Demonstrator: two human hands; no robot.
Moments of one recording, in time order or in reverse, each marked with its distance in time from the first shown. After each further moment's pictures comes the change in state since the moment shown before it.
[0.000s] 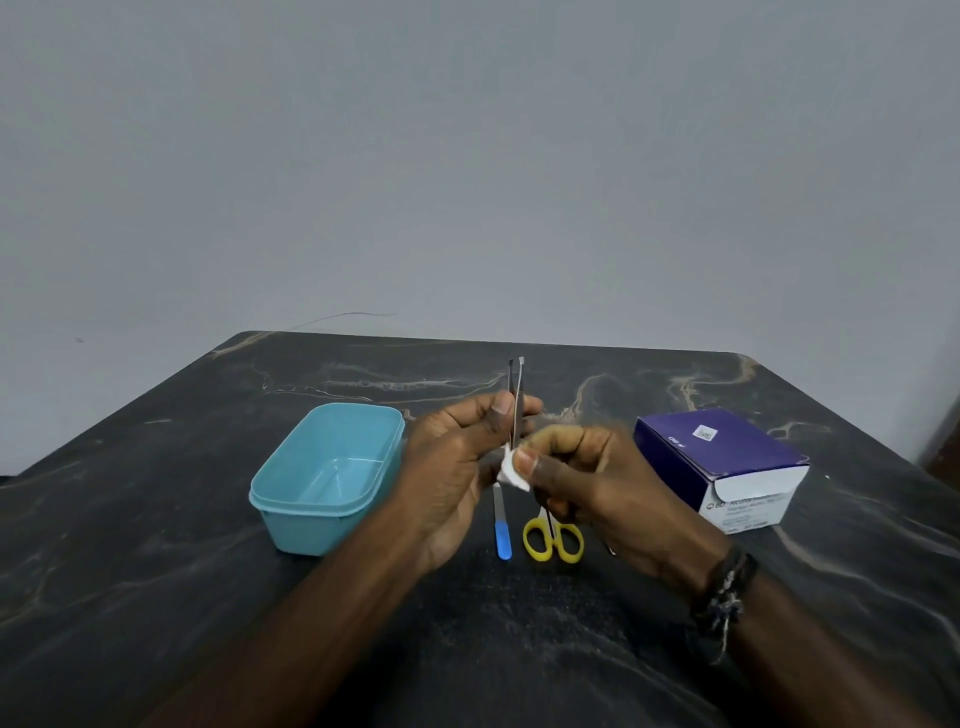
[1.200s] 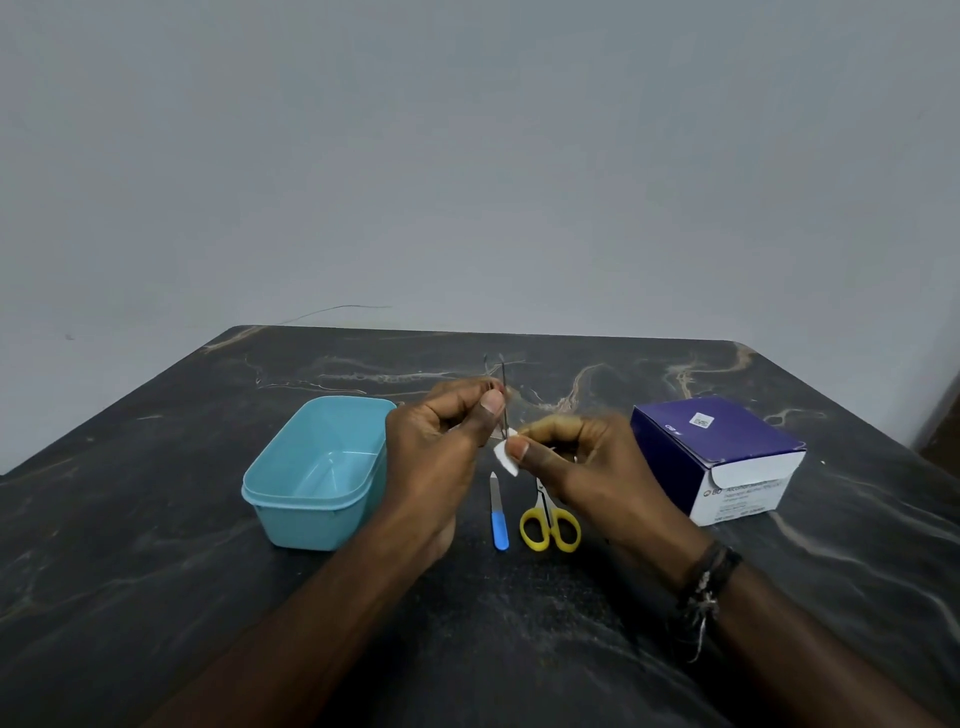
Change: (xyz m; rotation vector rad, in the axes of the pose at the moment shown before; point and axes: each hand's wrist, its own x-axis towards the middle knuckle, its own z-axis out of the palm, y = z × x) left_hand 0.005 -0.013 -0.004 0.243 0.272 0.229; right_hand 0.011 0.019 0.000 -0.262 0.249 -0.117
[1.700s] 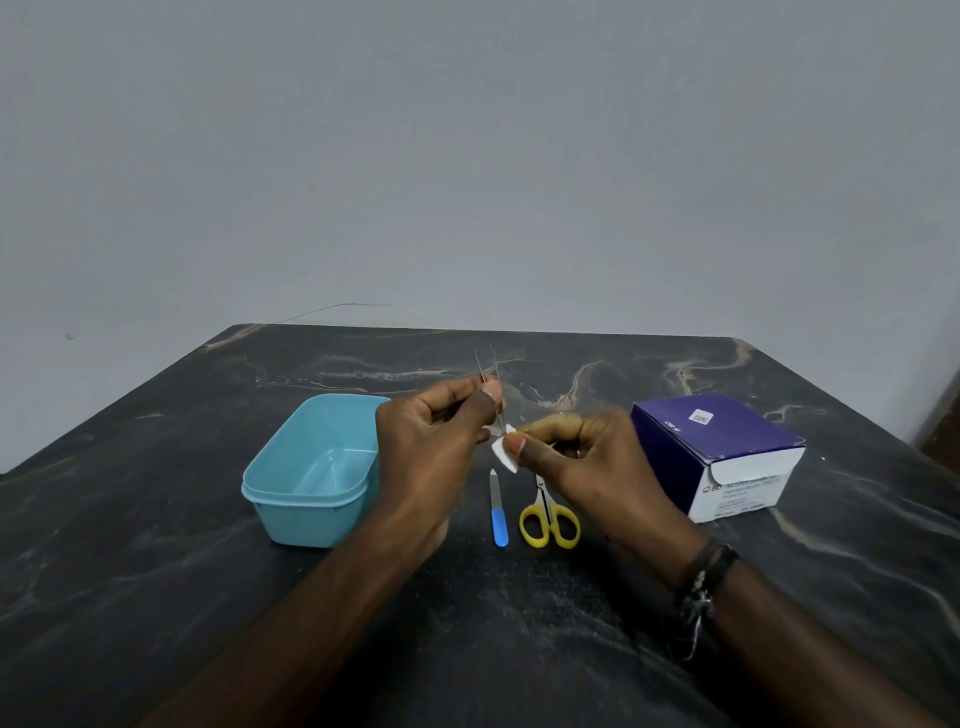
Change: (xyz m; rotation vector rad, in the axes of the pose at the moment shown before) left_hand 0.001 0.002 -0.001 0.049 0.070 0.019; right_hand 0.001 0.006 -0.001 -0.044 0.045 -0.033
